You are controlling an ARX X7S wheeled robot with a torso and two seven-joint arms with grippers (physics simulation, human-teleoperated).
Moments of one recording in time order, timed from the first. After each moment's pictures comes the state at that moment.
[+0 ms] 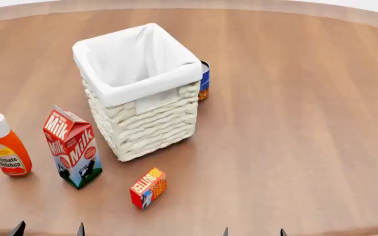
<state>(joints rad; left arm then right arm) 0.00 0.00 0.00 0.00 0.00 0.00 0.00 0.00 0.00 0.00 0.00 0.00 0.00 0.00</state>
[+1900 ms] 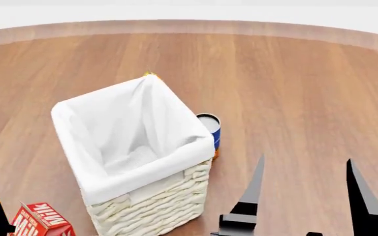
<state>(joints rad) -0.24 -0.81 0.44 1.02 -0.57 -0.33 -0.96 0.05 0.14 -0.02 -0.99 0.14 0.70 0.23</state>
